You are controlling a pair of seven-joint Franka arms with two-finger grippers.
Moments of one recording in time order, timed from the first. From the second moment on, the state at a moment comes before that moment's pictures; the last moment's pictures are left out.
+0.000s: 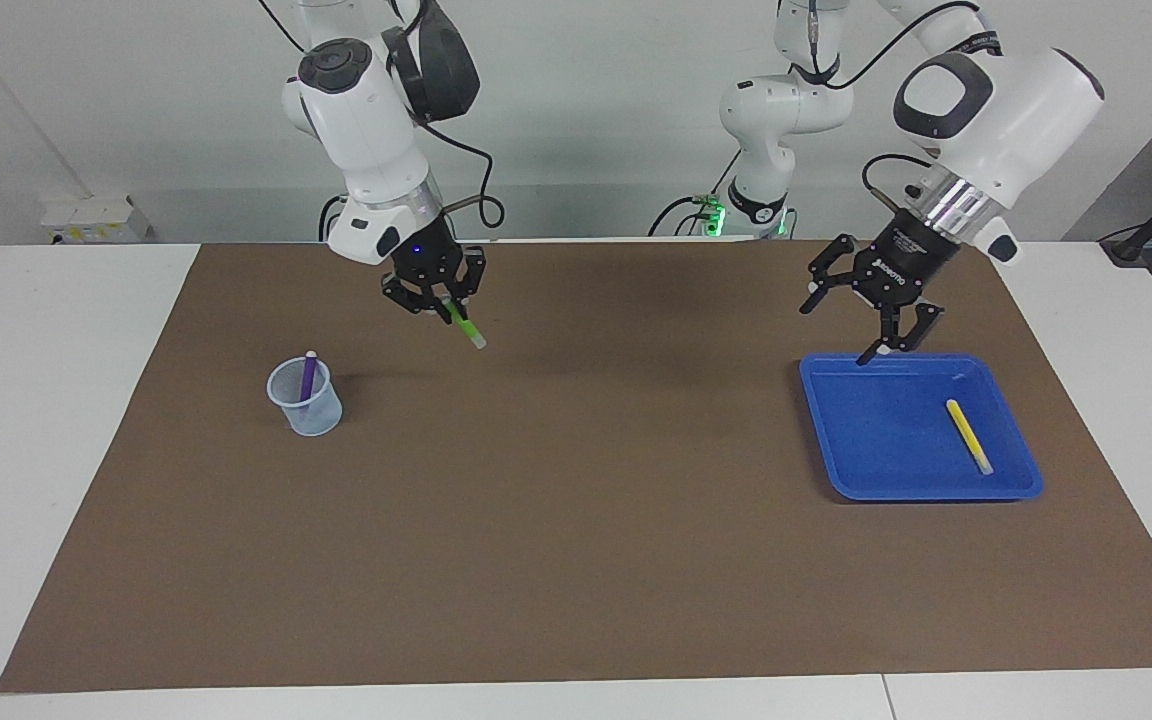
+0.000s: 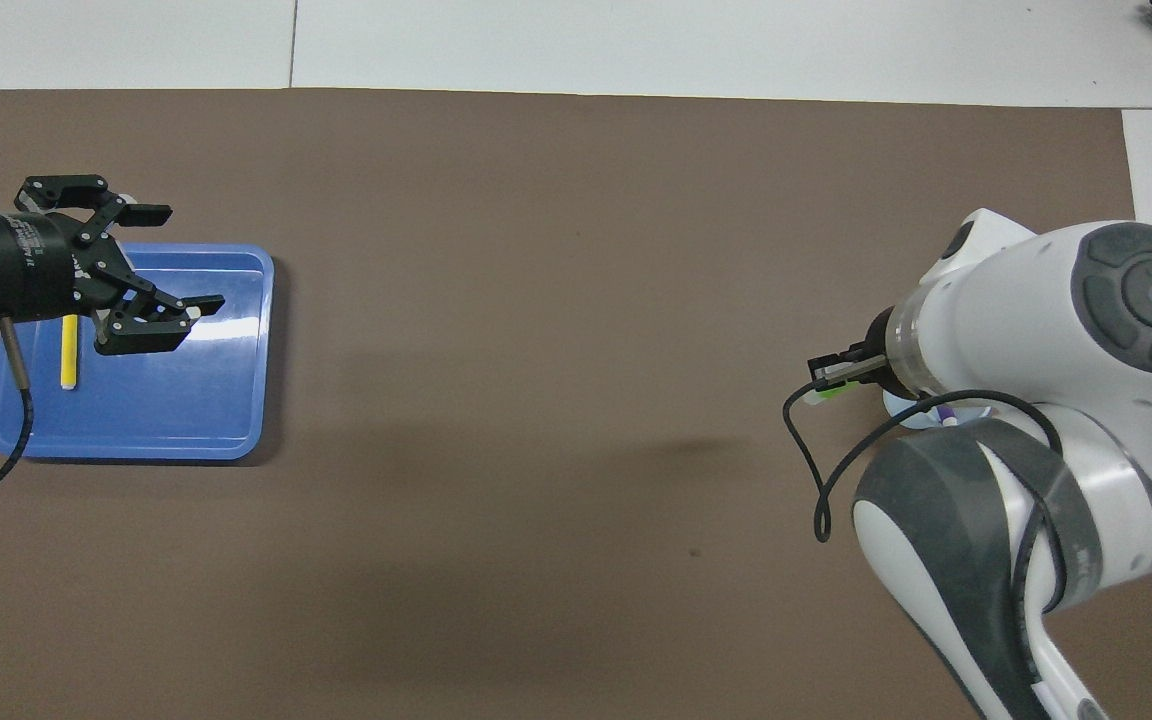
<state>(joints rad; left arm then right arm) 0.10 -0.07 -0.14 -1.92 -0.54 2.11 -1.89 -0.08 -0.05 0.33 -1.91 -0.06 1.90 0.05</state>
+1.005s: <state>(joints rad) 0.31 -0.04 -0.14 -1.96 -0.27 2.06 -0.73 -0.28 -0.06 0.33 -1.94 -0.16 1.88 -0.10</state>
